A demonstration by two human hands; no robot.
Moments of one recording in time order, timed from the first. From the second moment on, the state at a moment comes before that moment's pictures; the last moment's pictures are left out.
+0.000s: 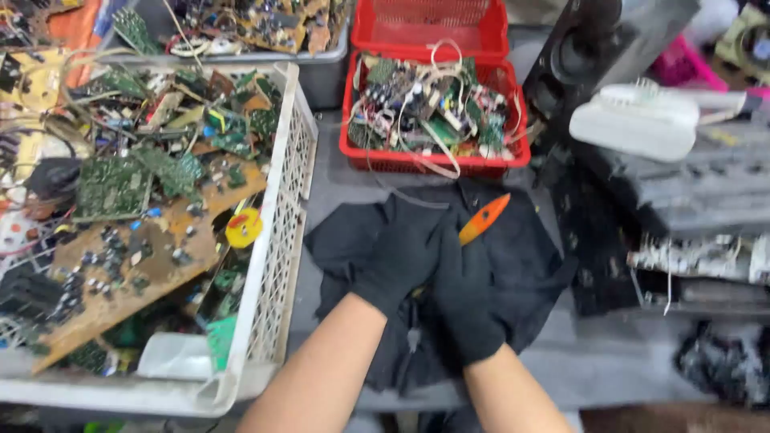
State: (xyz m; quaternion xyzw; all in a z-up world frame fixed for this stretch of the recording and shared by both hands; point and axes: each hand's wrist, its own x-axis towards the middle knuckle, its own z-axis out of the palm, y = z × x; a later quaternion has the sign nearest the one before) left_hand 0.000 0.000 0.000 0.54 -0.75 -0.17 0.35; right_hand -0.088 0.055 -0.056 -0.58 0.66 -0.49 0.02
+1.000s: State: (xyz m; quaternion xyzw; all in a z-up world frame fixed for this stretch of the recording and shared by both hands) left_hand 0.179 0.102 0.098 0.67 -0.63 0.11 0.37; right_hand -0.107 0.027 -0.046 -0.55 0.57 -0.56 0.23
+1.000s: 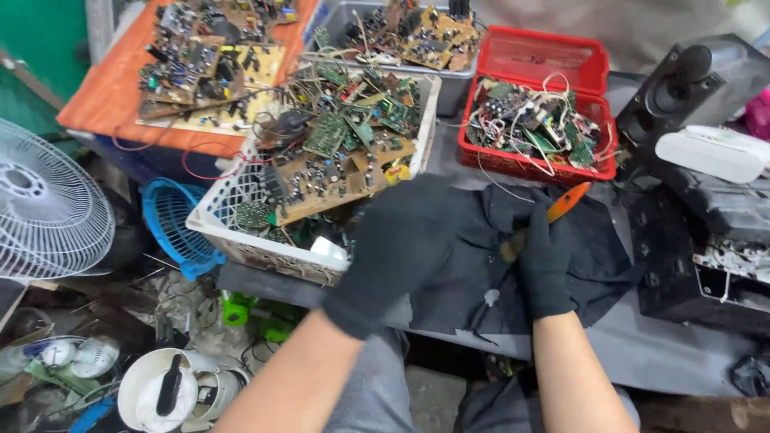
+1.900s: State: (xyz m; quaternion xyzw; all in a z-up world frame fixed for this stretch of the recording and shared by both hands) left_hand 0.321 0.118 0.144 0.69 -0.42 -0.29 0.51; right_hand 0.075 -0.001 0.093 -0.88 0.30 -0.35 -0.08
